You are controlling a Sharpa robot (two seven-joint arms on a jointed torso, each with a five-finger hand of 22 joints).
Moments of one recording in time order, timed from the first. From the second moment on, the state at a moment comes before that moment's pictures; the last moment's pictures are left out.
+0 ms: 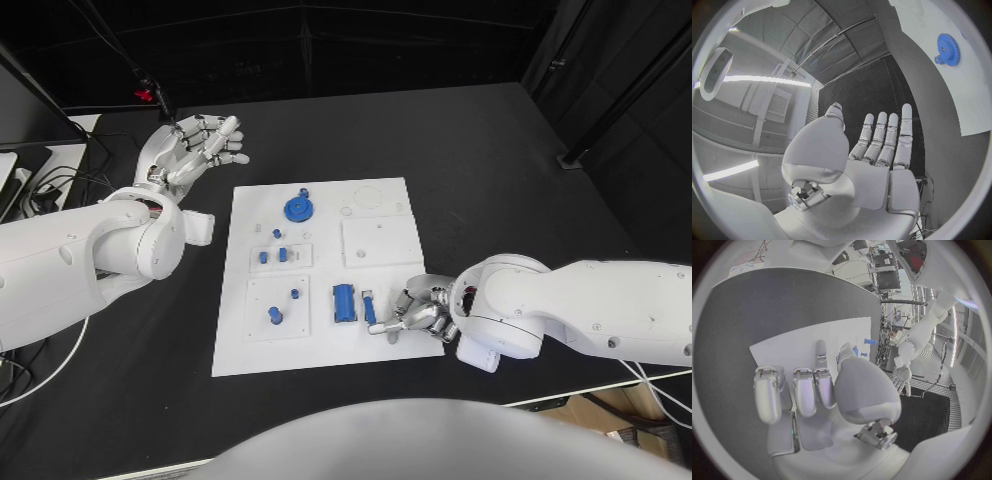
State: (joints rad) left arm 1.31 -0.80 -0.24 1.37 -0.09 -0.42 0.61; left_hand 1.23 0.04 -0.14 0.29 0.31 0.48 0.16 0.64 0.07 0.52 0.23 0.70 0.07 0.34 0.22 0.92 0.07 0.15 0.71 0.28 0.17 0.69; right arm 1.11 -0.98 -0.18 1.94 -0.79 -0.22 -0.65; right_hand 1.21 0.05 -0.14 0.29 0.05 0.90 0.10 0.62 0.32 1.46 0.03 1.57 1.31 1.47 -0.02 1.57 1.31 0.01 1.47 0.09 1.57 1.31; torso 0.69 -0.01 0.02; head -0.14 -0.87
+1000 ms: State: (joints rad) left arm 1.31 -0.80 -0.24 1.37 -0.09 -0.42 0.61; left_hand 1.23 0.04 -0.14 0.29 0.31 0.48 0.16 0.64 0.07 0.52 0.23 0.70 0.07 0.34 0.22 0.92 0.07 0.15 0.71 0.28 0.17 0.69; right arm 1.11 -0.97 -0.18 1.92 -0.79 -0.26 -0.64; right_hand 1.24 0.16 -0.15 0.29 0.07 0.91 0.09 0.62 0.34 1.46 0.03 1.57 1.31 1.46 -0.02 1.57 1.31 0.01 1.47 0.09 1.57 1.31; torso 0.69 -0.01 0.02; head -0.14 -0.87
